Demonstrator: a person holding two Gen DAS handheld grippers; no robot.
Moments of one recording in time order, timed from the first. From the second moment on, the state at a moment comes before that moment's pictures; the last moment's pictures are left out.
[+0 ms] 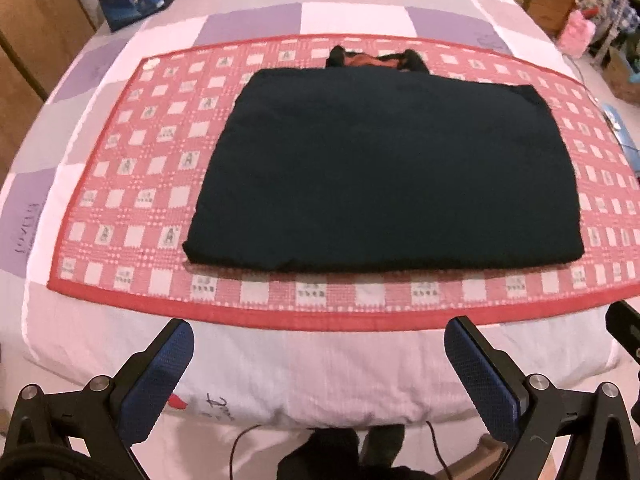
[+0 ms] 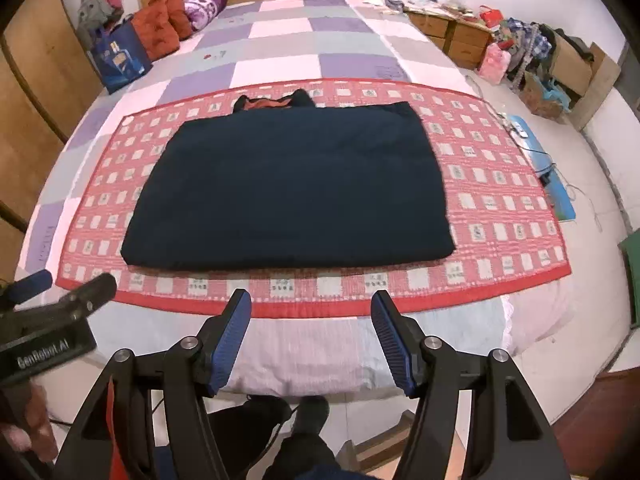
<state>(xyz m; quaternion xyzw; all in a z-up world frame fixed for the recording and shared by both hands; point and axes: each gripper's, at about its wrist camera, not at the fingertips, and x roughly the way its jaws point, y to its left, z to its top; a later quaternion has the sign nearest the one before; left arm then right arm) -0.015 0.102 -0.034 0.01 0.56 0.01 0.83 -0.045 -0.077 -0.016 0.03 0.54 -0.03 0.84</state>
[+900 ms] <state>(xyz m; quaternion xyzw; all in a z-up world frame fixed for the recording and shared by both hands) -0.017 0.092 0.010 0.00 0.55 -0.01 0.84 -0.059 -0.067 0.027 0.04 0.54 -0.03 0.84</state>
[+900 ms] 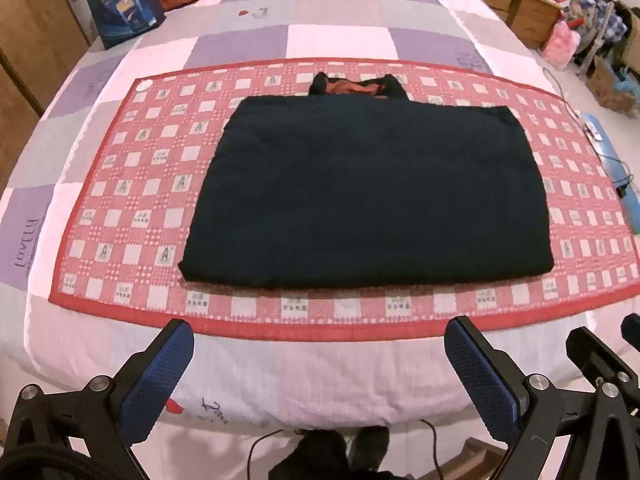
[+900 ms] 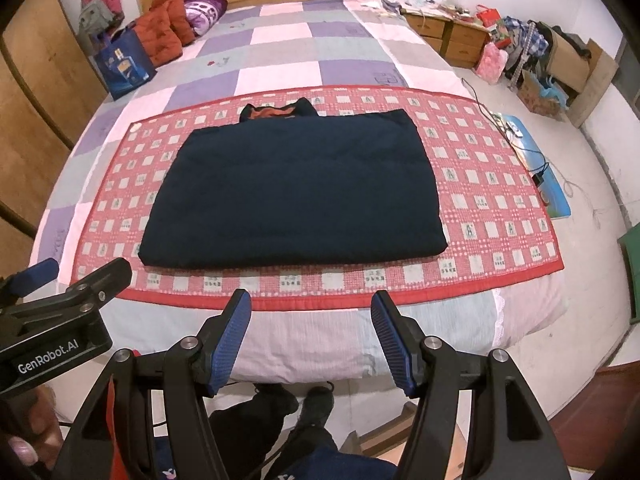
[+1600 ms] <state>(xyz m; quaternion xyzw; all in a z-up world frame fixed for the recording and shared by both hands) -0.004 0.066 0.001 0.02 0.55 -0.03 0.83 -0.055 -0.086 0.015 0.06 0.56 -0.04 0.83</state>
